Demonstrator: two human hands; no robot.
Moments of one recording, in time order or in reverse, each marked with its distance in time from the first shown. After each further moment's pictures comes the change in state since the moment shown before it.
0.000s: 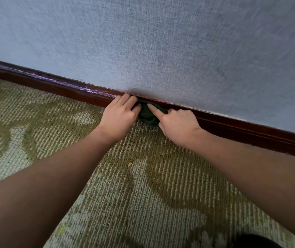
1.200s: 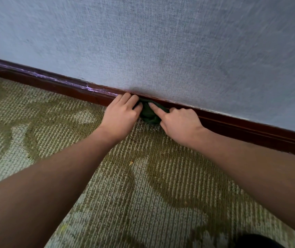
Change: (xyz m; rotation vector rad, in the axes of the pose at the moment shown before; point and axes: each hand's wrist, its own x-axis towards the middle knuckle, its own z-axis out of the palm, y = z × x) left_hand -0.001 0.002 0.005 0.011 0.069 -0.025; right_hand 0.002 0.001 0.006 -0.002 0.026 -0.001
